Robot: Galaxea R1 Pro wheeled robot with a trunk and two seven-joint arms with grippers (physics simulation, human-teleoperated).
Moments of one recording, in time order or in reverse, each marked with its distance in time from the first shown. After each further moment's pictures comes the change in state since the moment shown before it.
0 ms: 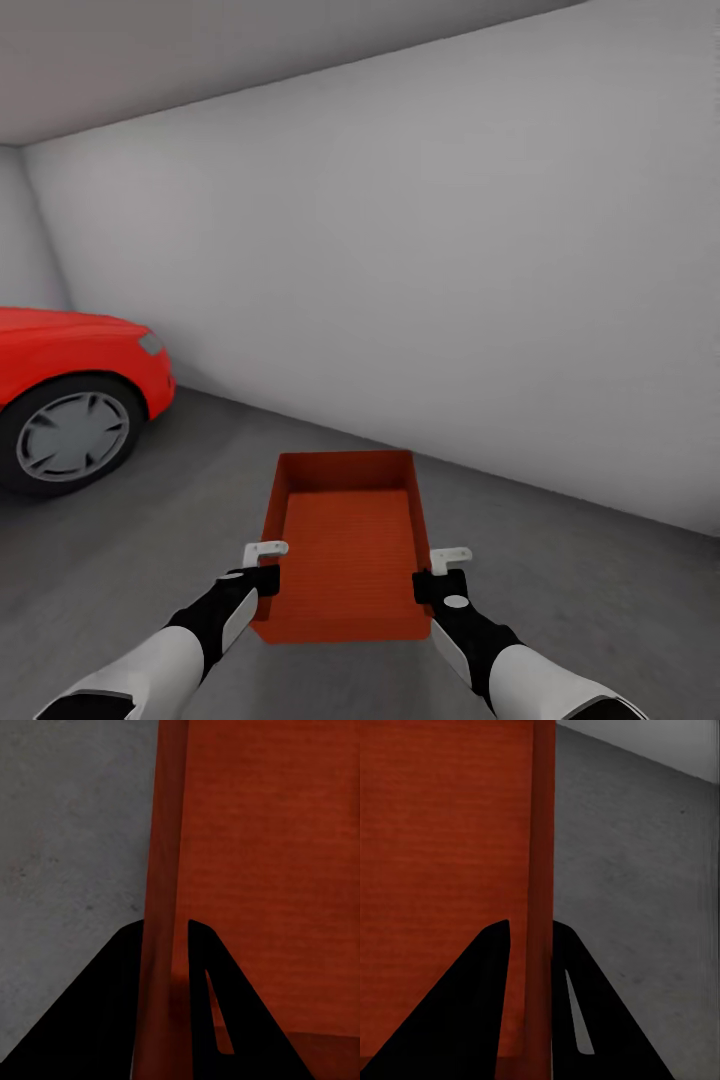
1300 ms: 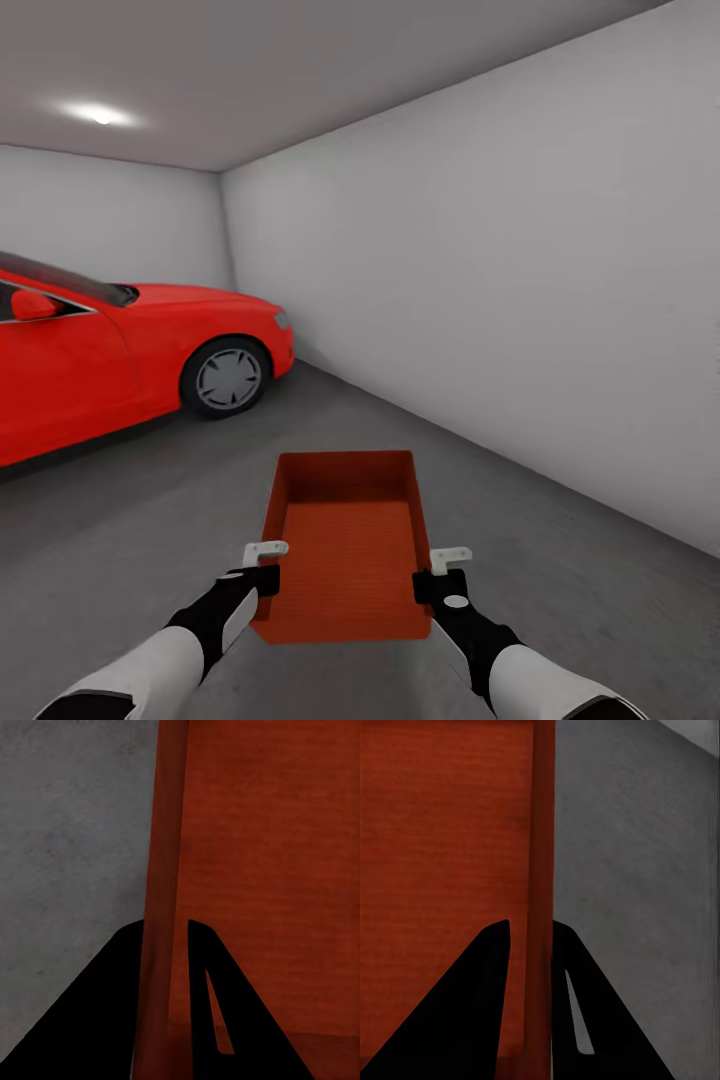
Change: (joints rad) left arm 0.000 0.000 0.000 0.000 0.000 0.000 0.000; right arm 0.000 0.000 0.000 0.000 0.000 0.000 0.000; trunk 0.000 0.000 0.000
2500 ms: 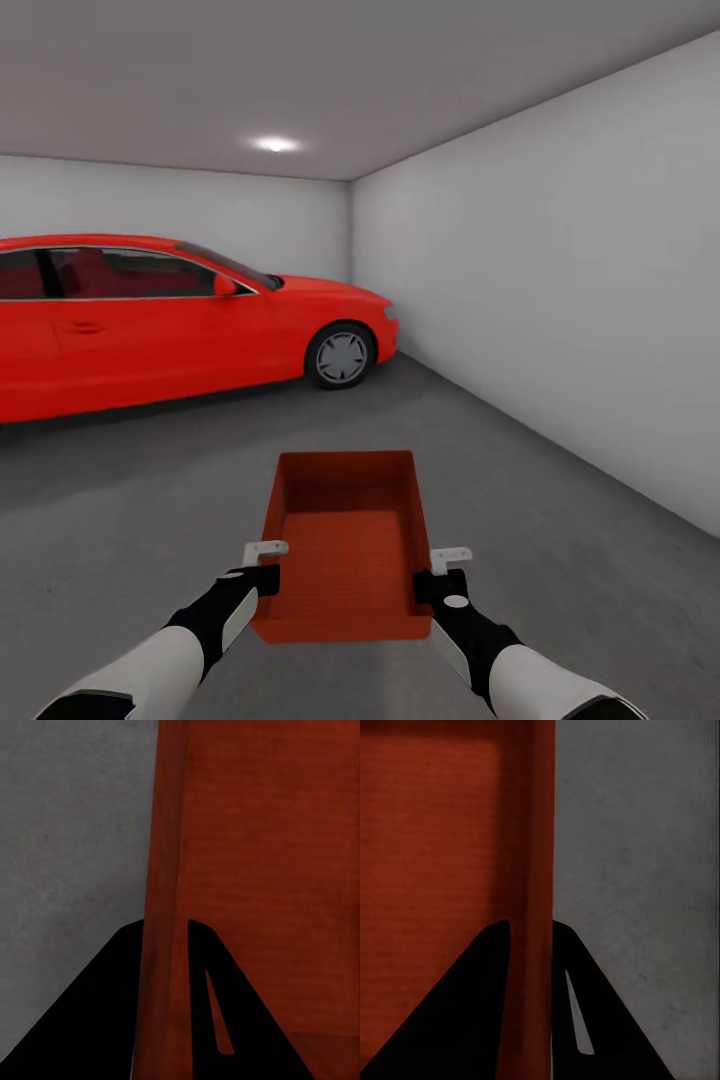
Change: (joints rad) left arm 0.000 0.000 0.001 -0.004 -0.004 0.004 -0.001; right arm 0.000 0.000 -0.001 0.000 0.000 0.000 0.000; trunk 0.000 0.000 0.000
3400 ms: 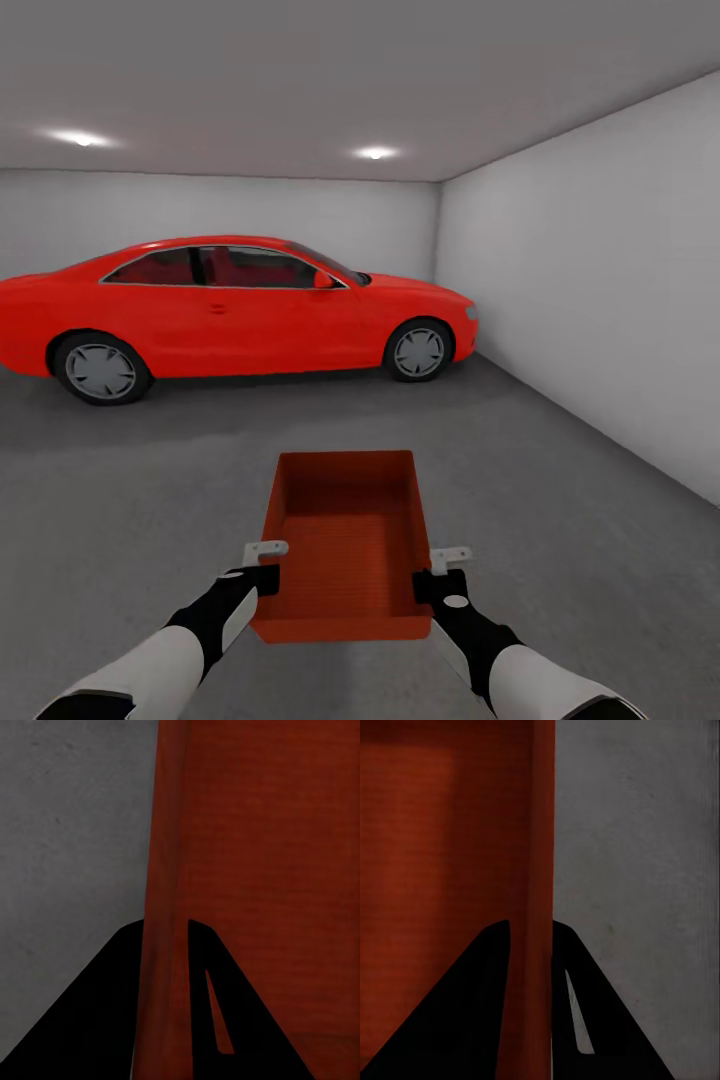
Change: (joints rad) left arm 0.000 0.000 0.000 0.000 0.000 0.000 0.000; right arm 0.000 0.000 0.000 0.000 0.000 0.000 0.000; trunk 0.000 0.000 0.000
